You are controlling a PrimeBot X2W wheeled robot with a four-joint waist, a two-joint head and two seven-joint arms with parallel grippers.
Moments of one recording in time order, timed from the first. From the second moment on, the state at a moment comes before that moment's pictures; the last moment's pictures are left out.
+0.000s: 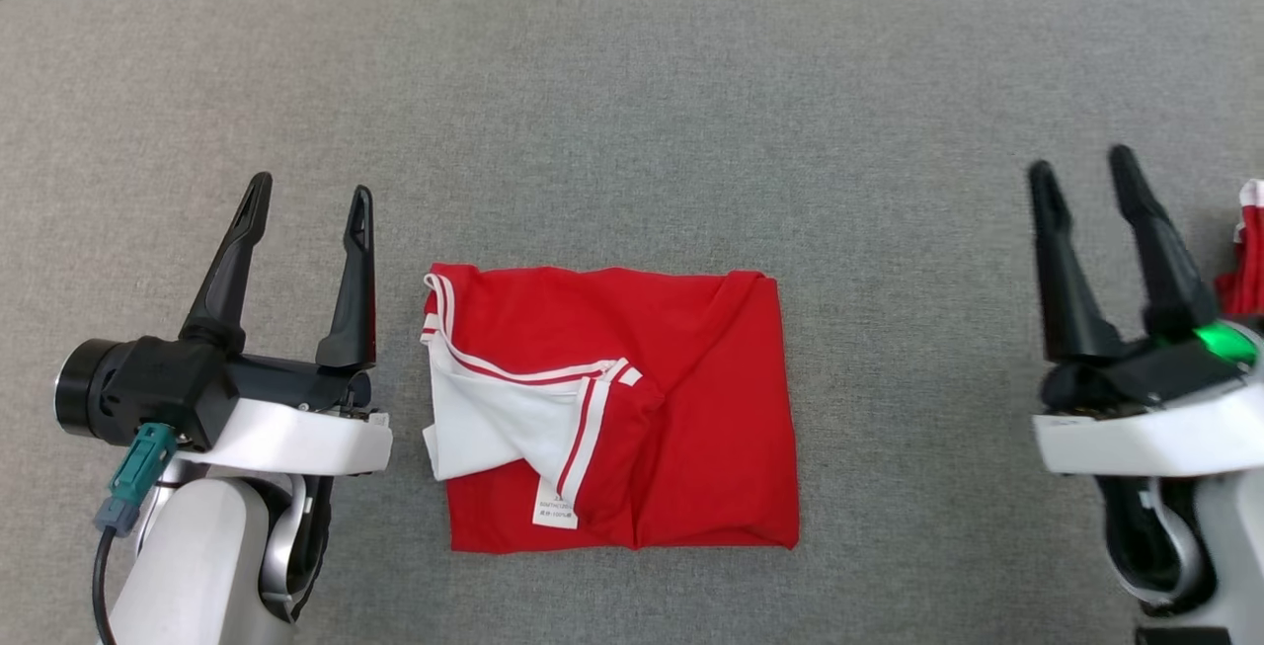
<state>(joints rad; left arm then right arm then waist) -0.29 0.20 -0.18 0.07 -0.26 0.05 -0.26 -0.29 -0.19 0.18 -0.05 0.51 0.13 -0.25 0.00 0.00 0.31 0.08</state>
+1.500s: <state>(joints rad) -0.21 0.21 -0.22 0.04 -0.26 0.05 -0.25 -0.13 -0.16 0.35 0.01 0.44 0.13 -0.05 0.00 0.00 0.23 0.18</state>
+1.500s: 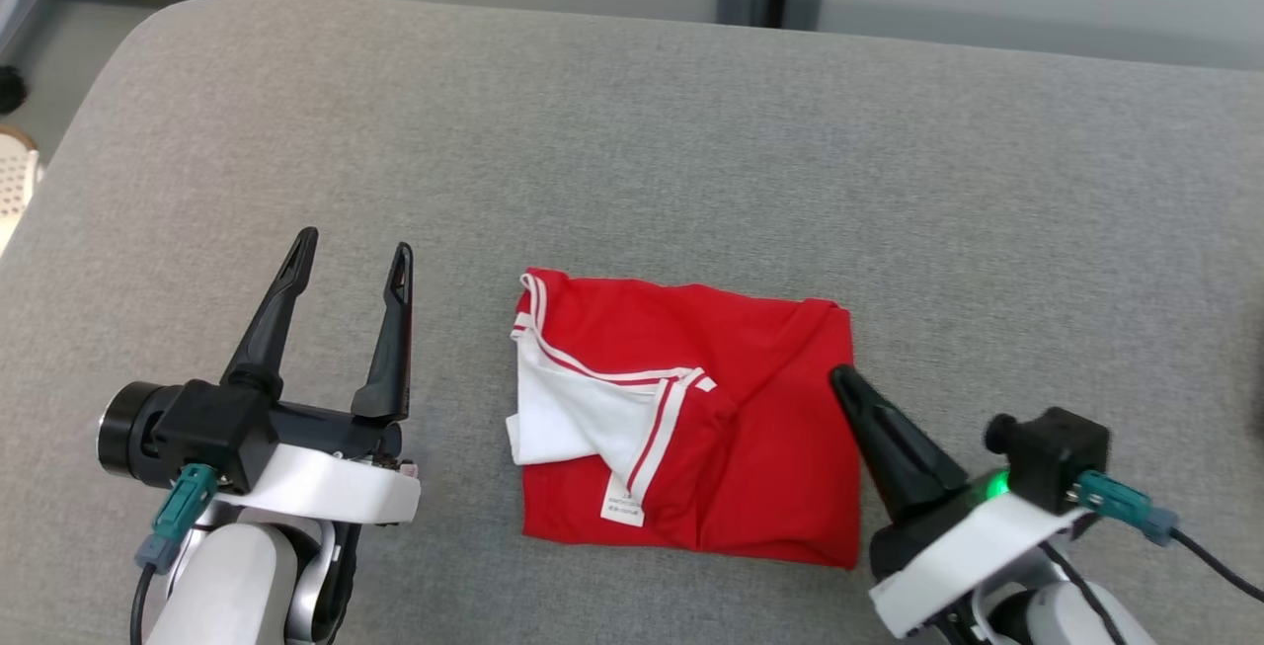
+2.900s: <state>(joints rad) -0.27 0.16 -0.19 0.06 -0.22 0.03 -0.26 -0.36 -0.20 0.35 0.10 0.52 0.13 -0.18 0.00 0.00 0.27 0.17</state>
